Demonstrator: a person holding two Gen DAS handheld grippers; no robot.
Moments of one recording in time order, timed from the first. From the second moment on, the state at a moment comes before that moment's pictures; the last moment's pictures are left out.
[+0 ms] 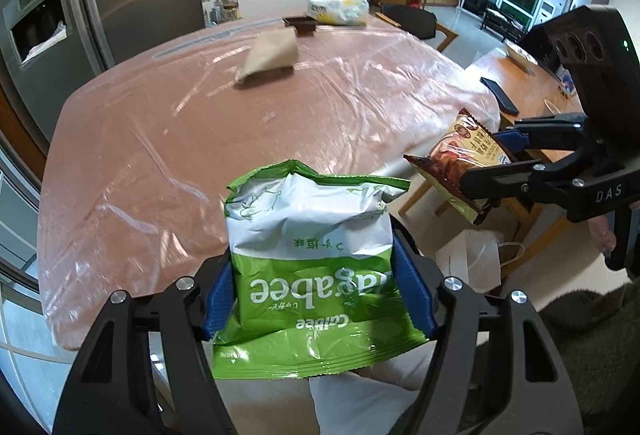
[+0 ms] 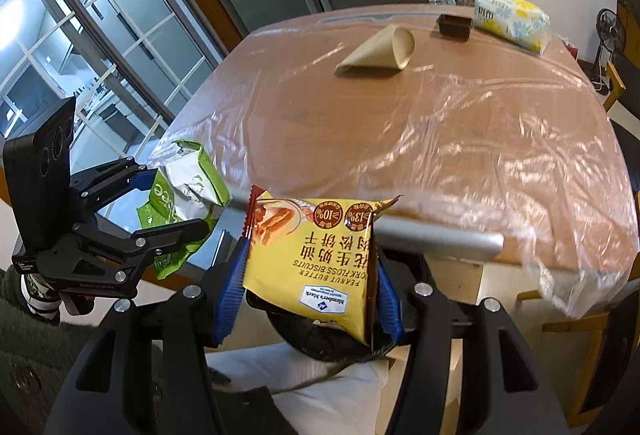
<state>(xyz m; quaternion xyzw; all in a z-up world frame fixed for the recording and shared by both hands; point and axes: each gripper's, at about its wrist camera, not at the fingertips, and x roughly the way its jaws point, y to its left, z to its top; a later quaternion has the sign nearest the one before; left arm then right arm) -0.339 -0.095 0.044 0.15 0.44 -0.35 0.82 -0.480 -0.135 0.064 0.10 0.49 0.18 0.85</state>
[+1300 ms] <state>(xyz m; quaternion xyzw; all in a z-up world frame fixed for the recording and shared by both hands) -0.342 -0.126 -0.080 0.19 0.52 -0.32 0.76 -0.467 -0.110 -0.054 0.05 0.57 0.14 0.81</state>
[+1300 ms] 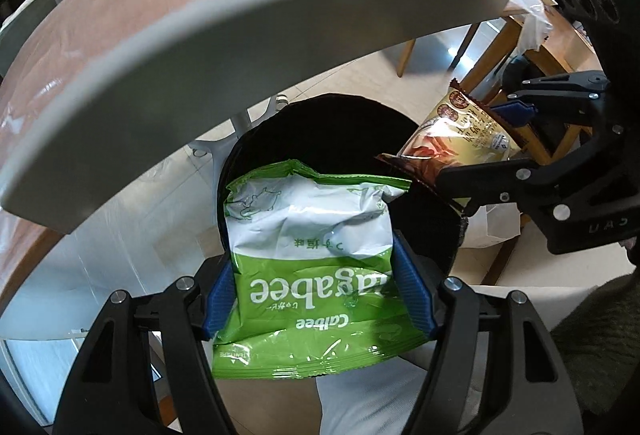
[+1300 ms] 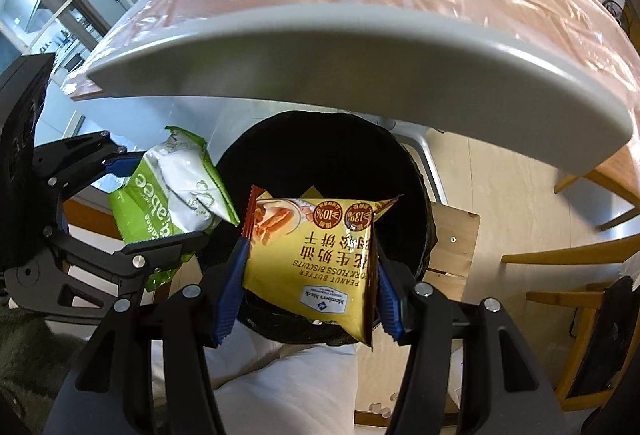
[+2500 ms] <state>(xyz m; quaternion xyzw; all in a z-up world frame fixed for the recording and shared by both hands) -0.280 -0.134 0.084 0.18 0.35 -0.35 0.85 -0.370 -0.210 0.100 0.07 0.40 0.00 0.92</state>
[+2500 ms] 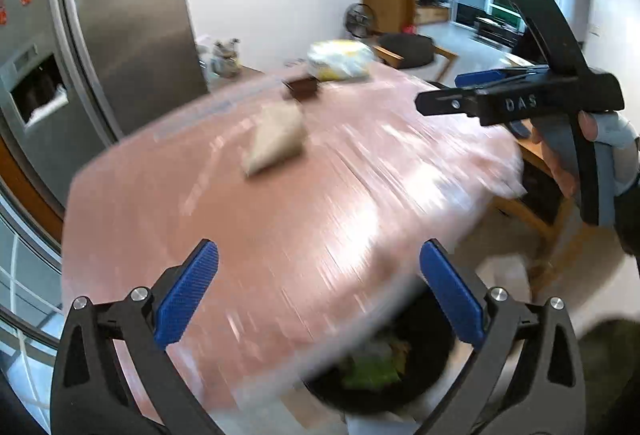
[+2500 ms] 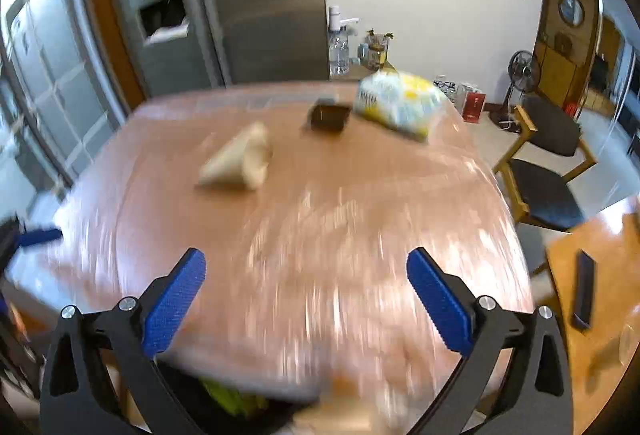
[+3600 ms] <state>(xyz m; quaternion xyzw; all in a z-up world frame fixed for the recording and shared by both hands) -0.106 -0.214 0.016 0.15 0.44 -0.36 0.81 -0.157 -0.229 0.035 0.13 0.49 -0.03 0.86</state>
